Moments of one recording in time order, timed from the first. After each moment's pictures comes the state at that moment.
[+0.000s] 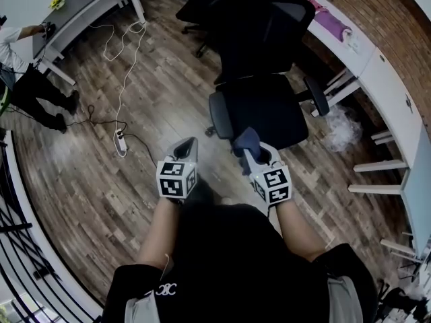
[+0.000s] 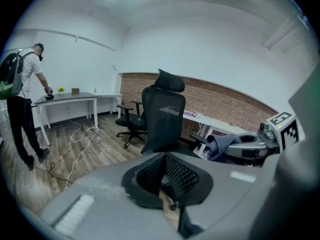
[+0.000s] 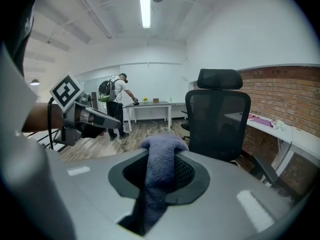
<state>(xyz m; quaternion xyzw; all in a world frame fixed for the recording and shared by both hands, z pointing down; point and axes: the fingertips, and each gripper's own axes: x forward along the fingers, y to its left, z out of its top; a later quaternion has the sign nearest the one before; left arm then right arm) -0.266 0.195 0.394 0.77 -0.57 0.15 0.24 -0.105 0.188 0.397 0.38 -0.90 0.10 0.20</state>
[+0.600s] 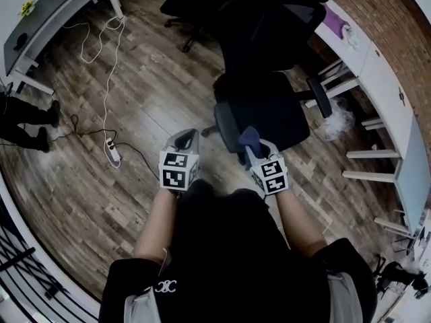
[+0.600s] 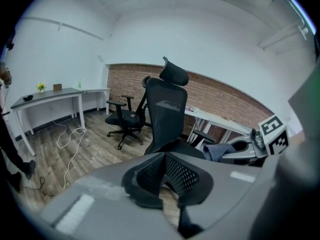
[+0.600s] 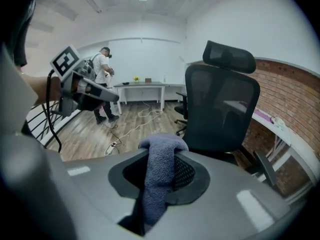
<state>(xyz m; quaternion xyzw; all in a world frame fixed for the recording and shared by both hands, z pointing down) -0.339 0.084 0.422 0.81 -0.49 0.18 0.25 -0.164 0.104 0.464 0.41 -0.84 0.13 0.32</state>
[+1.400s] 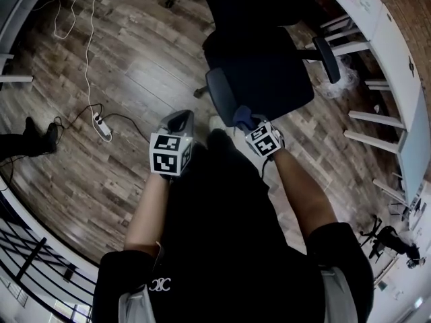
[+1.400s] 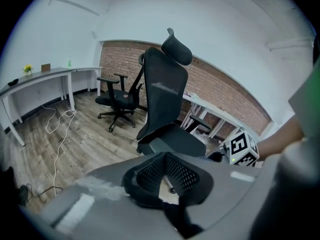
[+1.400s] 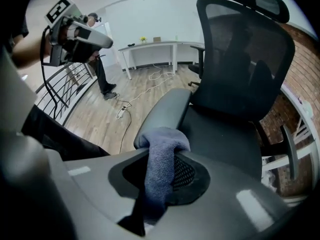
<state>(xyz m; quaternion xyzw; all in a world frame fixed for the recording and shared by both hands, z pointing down) -0.320 0.073 0.490 0.81 -0.43 0.24 0.32 -0.135 0.112 0.625 0.30 -0.79 0.22 0.49</state>
